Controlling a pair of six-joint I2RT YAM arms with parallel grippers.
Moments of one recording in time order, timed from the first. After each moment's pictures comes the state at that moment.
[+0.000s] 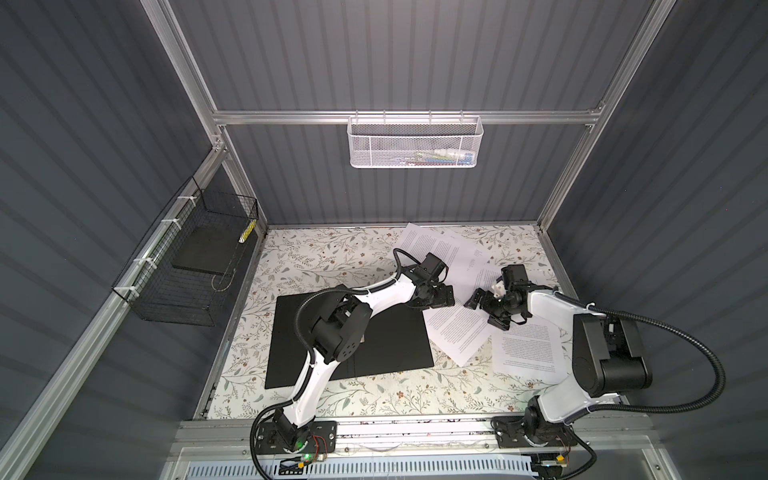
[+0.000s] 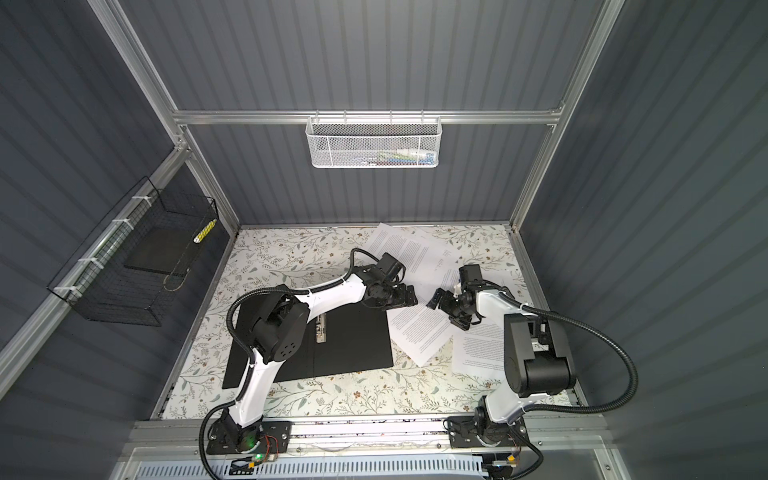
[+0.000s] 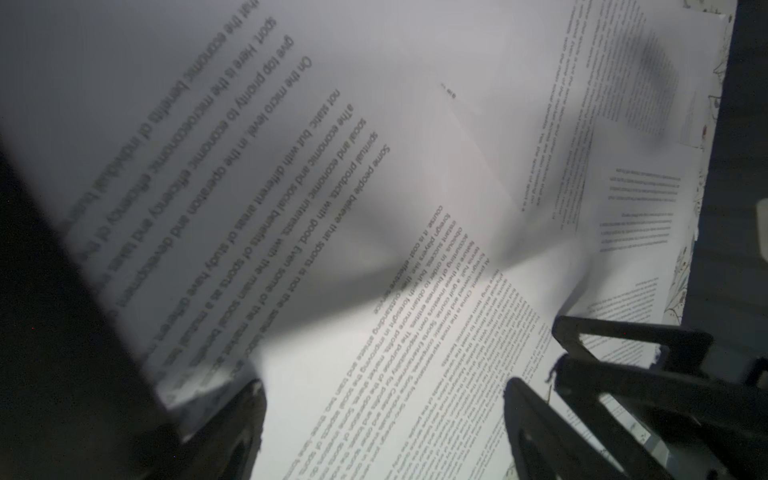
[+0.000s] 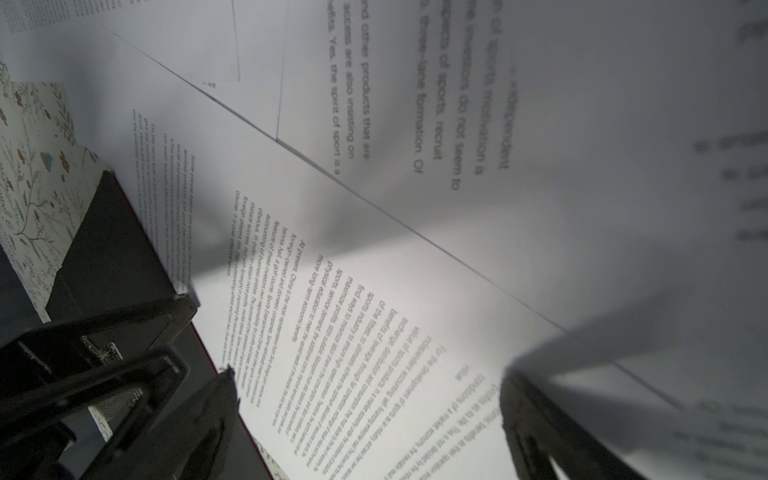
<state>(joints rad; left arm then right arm) -0.82 2.25 1.75 -0.53 0.24 -0.75 0.09 1.61 0.85 -0.44 -0.36 0.57</state>
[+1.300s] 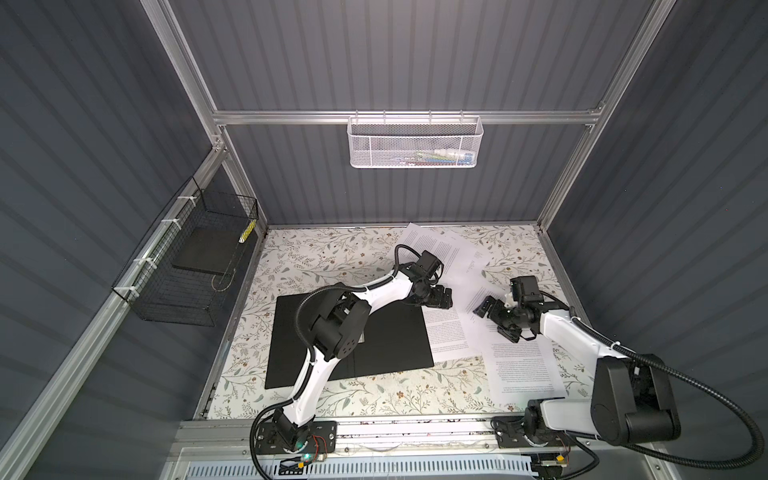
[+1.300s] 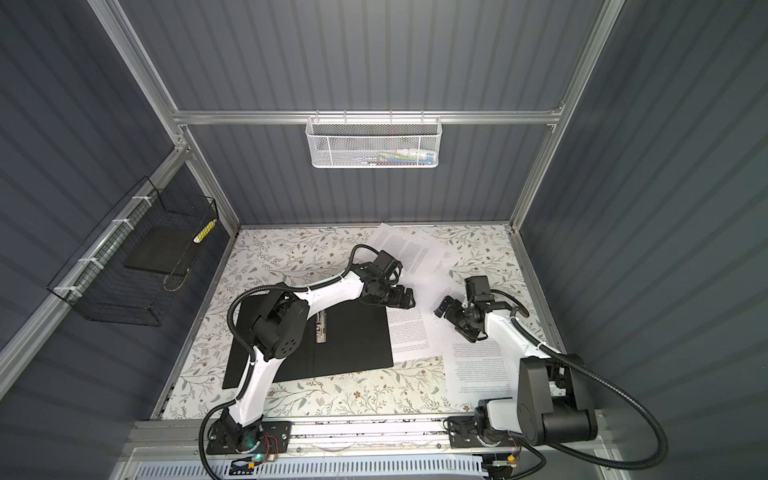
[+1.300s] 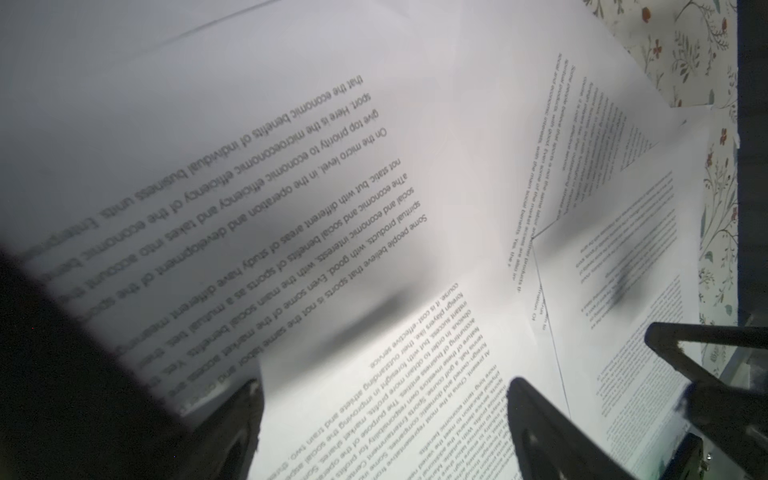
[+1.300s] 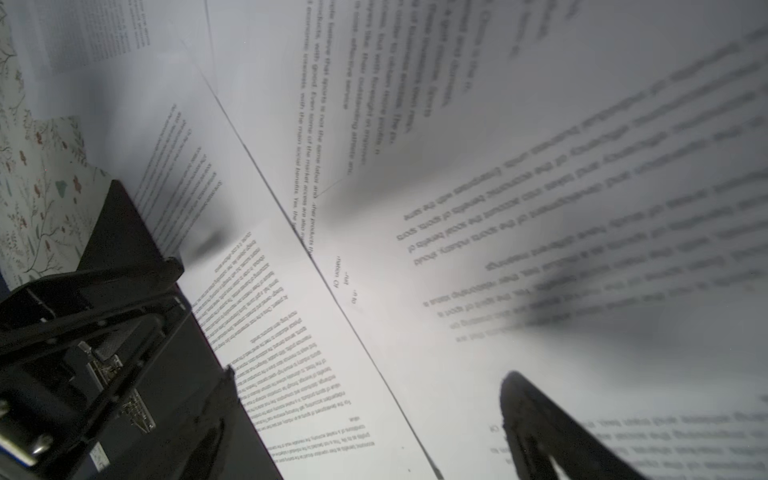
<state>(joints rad) -0.77 2.26 1.75 -0.56 0.30 -0.47 0.07 1.33 0.68 -0.48 -0.25 0.68</state>
